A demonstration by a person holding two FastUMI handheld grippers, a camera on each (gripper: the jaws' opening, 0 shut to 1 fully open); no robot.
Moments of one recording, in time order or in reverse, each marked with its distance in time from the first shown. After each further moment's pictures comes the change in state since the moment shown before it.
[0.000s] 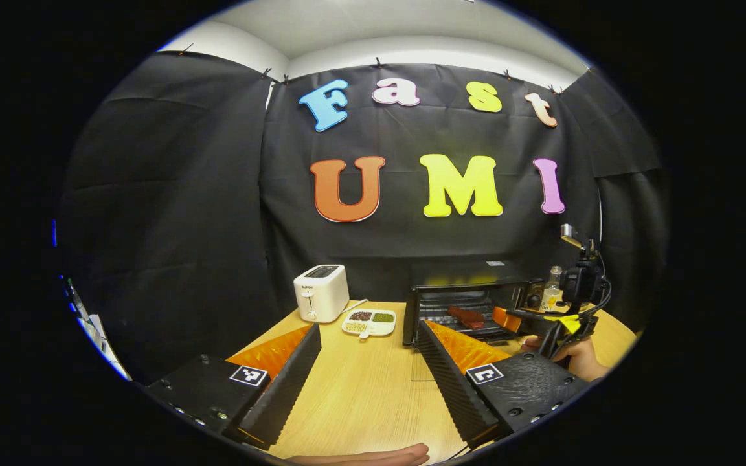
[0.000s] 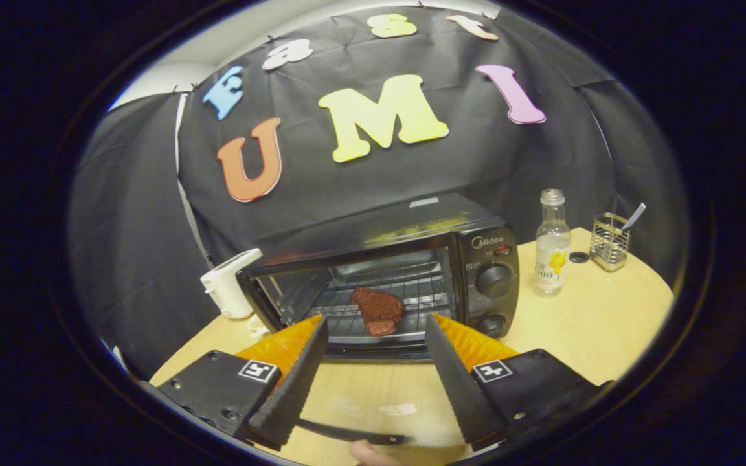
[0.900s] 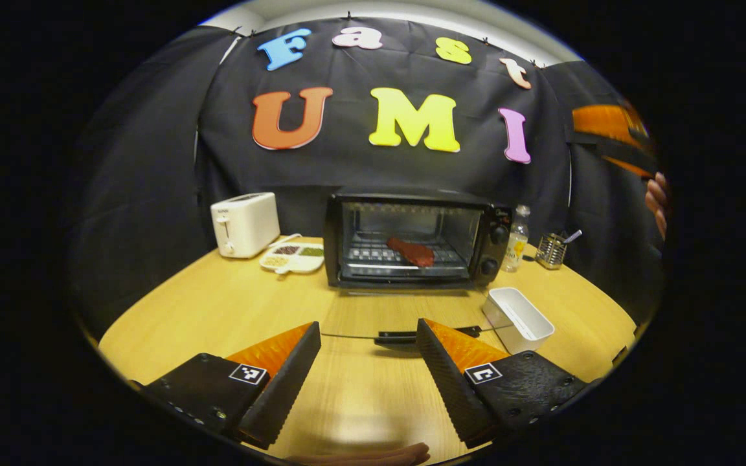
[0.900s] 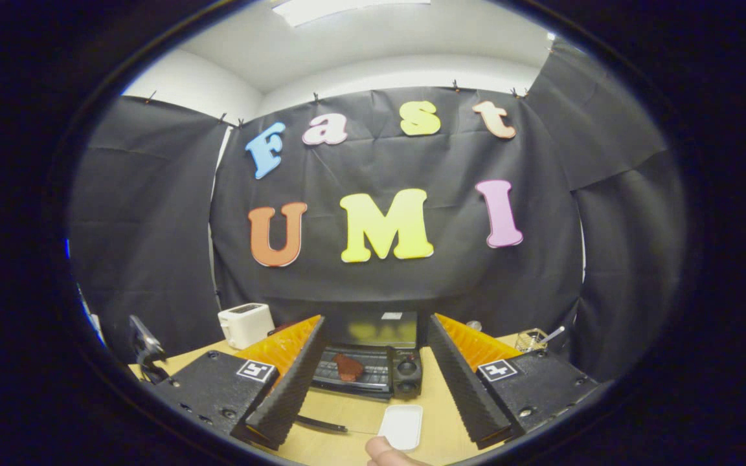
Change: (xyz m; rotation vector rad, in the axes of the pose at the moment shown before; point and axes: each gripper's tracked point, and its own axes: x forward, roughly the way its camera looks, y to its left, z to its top) left arm 0.062 -0.128 -0.160 -0.011 0.262 -0.220; right arm -0.192 -0.020 0.146 -0.204 -0.343 -0.028
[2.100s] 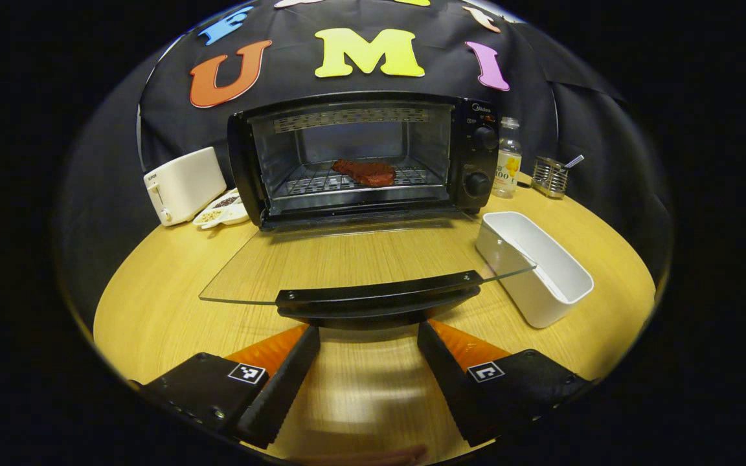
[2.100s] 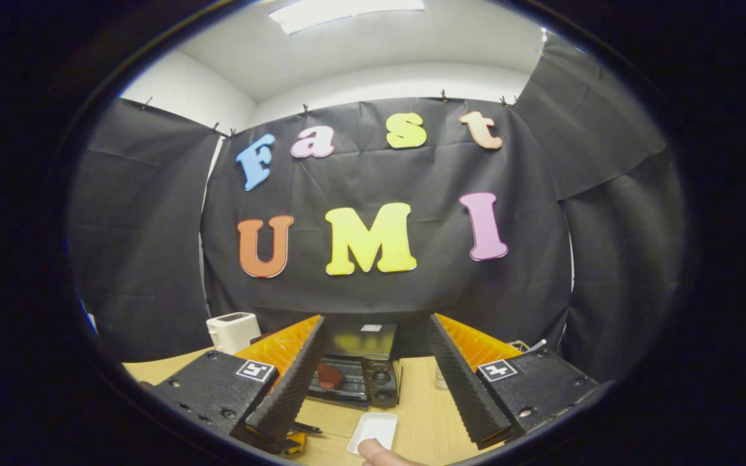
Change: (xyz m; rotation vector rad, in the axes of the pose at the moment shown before) left arm 0.072 -0.043 -0.056 0.121 0.222 -0.035; right arm -0.002 -0.044 0.012 0.004 -0.045 -0.026
